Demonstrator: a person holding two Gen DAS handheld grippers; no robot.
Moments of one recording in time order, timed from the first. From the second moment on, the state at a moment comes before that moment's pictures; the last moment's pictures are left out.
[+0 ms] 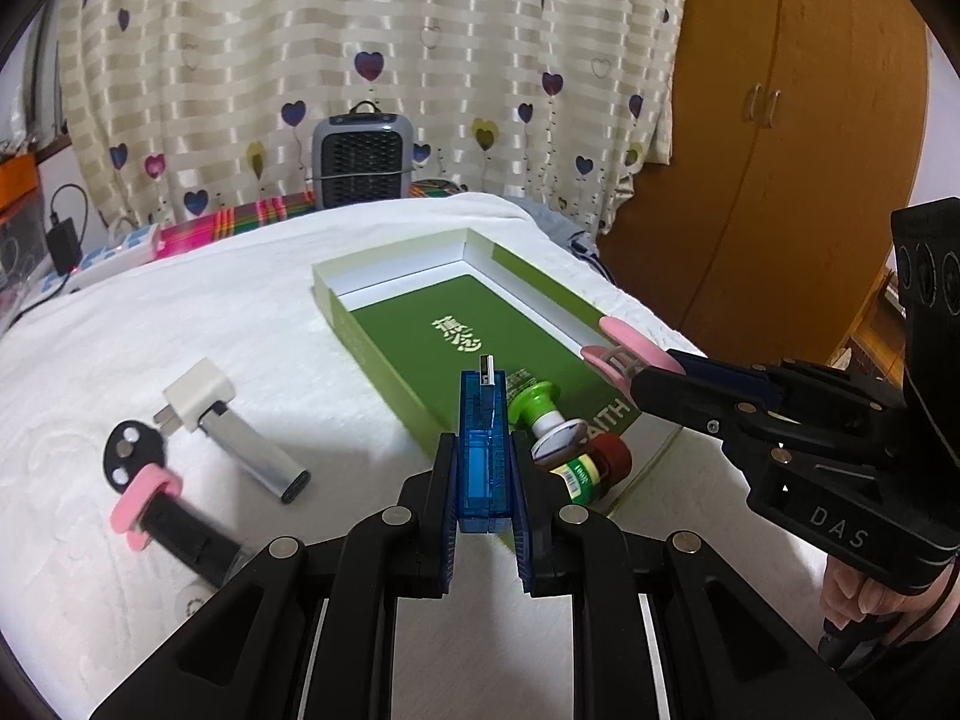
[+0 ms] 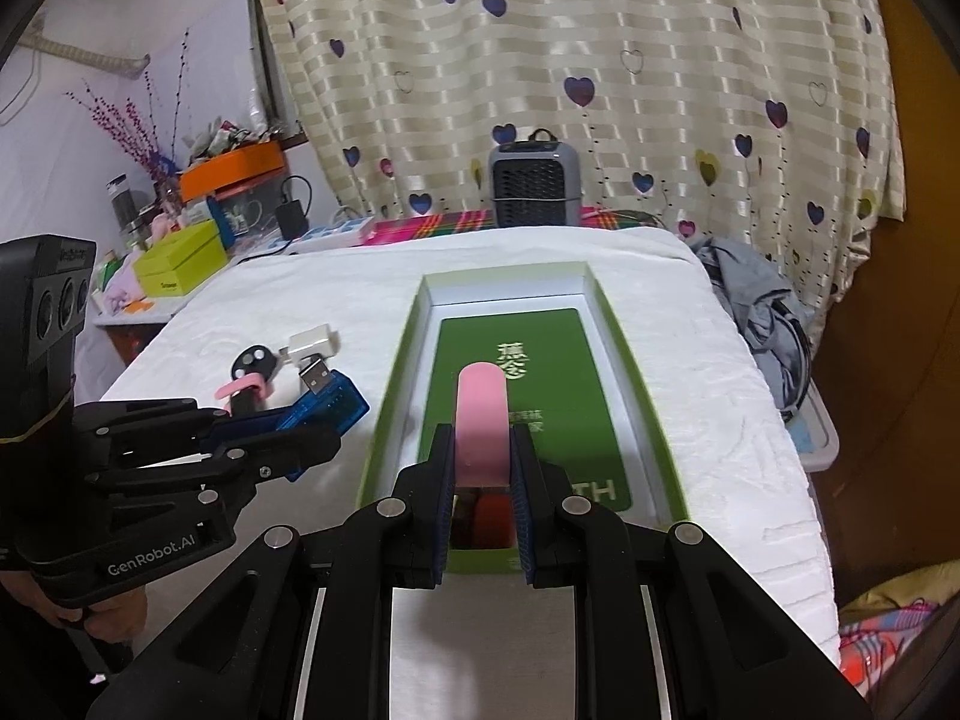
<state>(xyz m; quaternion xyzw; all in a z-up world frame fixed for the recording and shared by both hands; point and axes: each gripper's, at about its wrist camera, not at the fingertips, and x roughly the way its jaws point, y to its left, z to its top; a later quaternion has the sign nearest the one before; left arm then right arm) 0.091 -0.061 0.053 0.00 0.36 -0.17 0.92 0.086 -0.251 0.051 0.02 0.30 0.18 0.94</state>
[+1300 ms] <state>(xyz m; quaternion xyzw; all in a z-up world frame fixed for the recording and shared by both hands) 0.140 -0.095 0.023 0.03 0.39 -0.17 0.91 0.139 -0.265 0.015 0.03 0.36 0.16 0.92</state>
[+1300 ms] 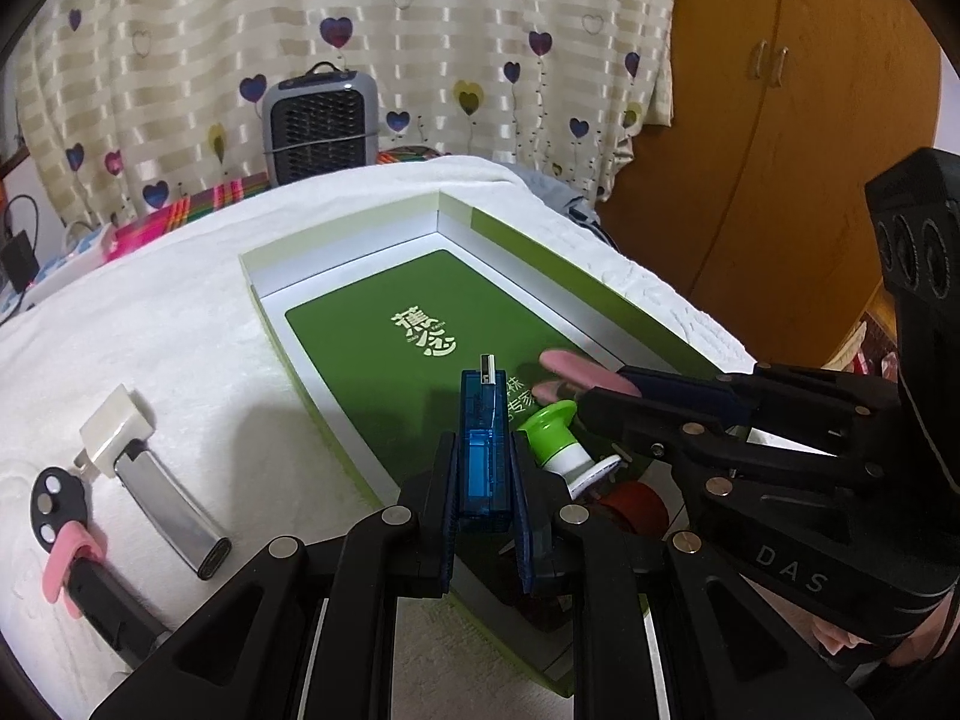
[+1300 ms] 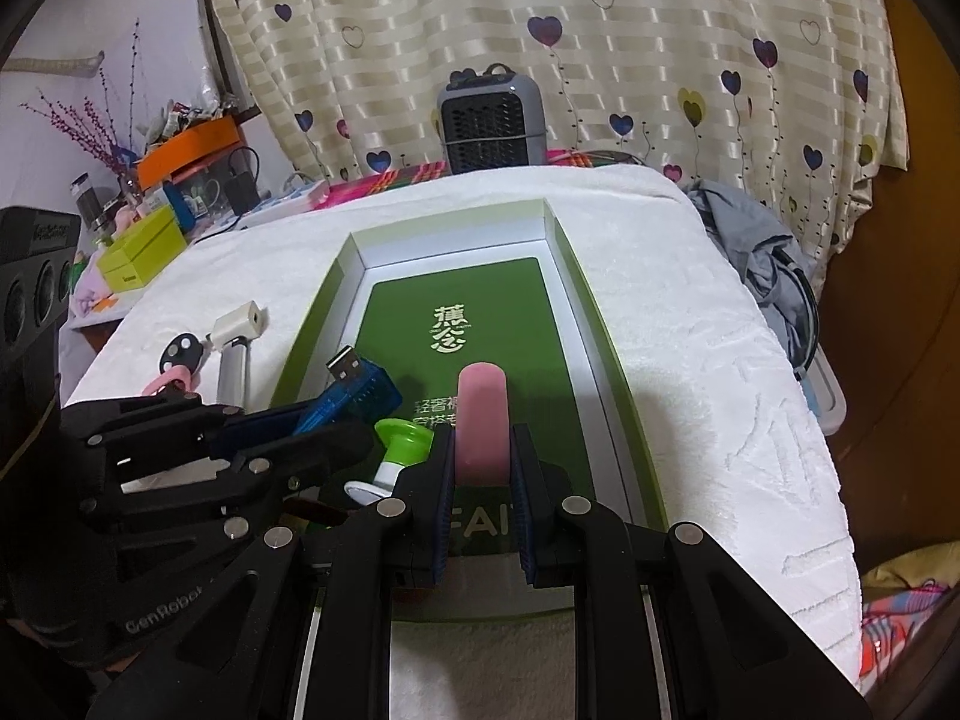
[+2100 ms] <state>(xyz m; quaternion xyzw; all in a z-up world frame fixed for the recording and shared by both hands) 0.133 -0.086 0.024 0.05 0.37 -0.19 0.91 0.131 -0.251 0.013 0.01 0.37 0.13 0.92</state>
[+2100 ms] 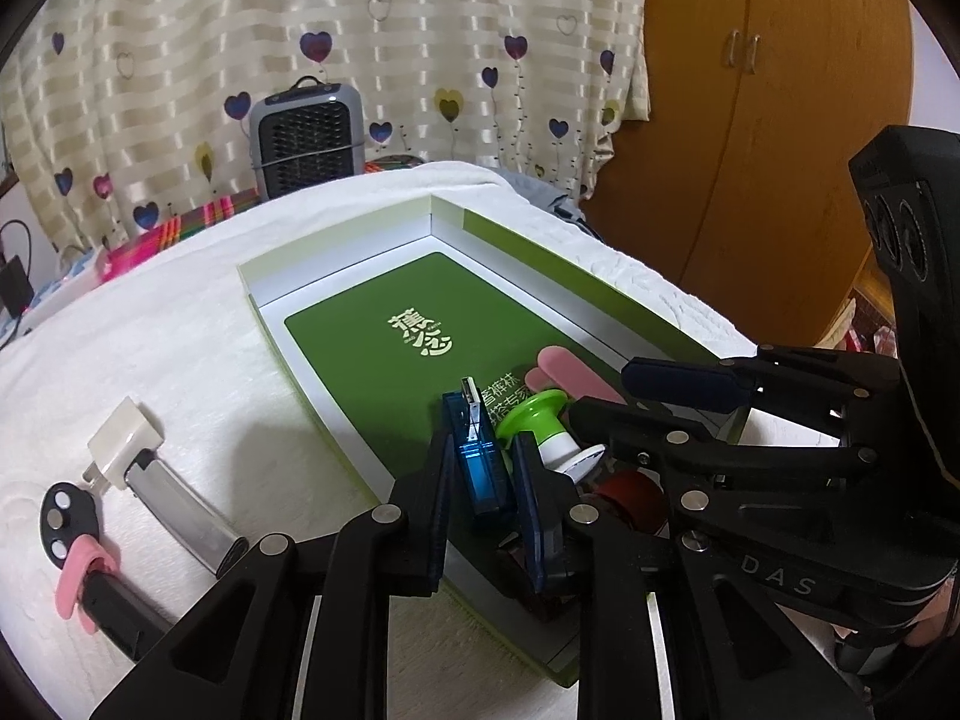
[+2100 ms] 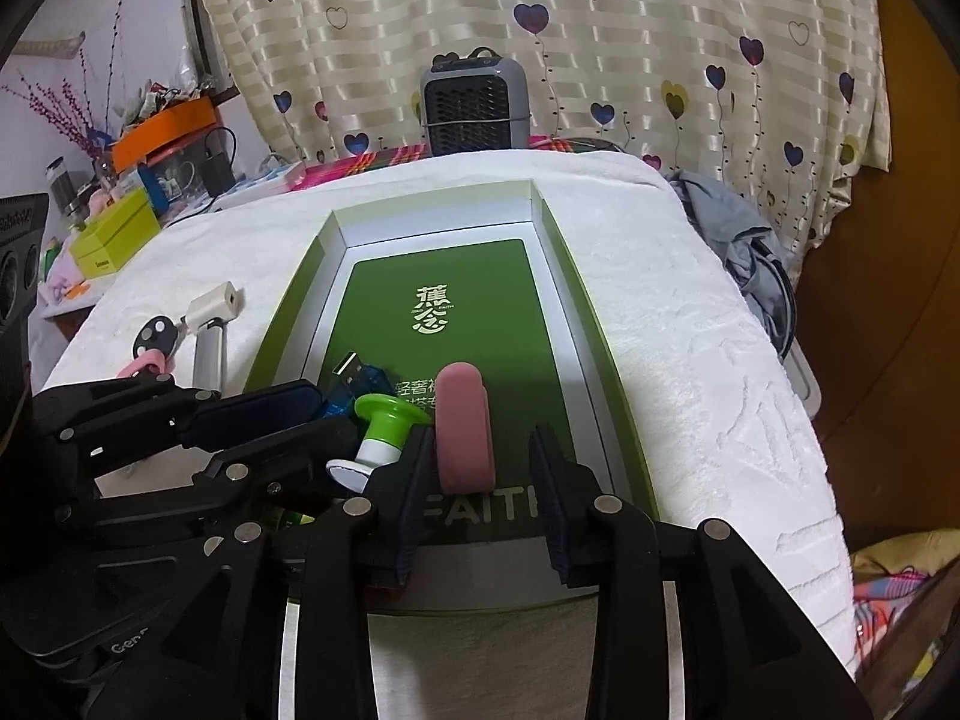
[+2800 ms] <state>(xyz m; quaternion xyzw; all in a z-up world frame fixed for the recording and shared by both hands) 0.091 -0.068 0.047 0.03 0.35 -0.16 0.92 0.095 -0.239 0.039 -0.01 0.34 0.14 0.93</state>
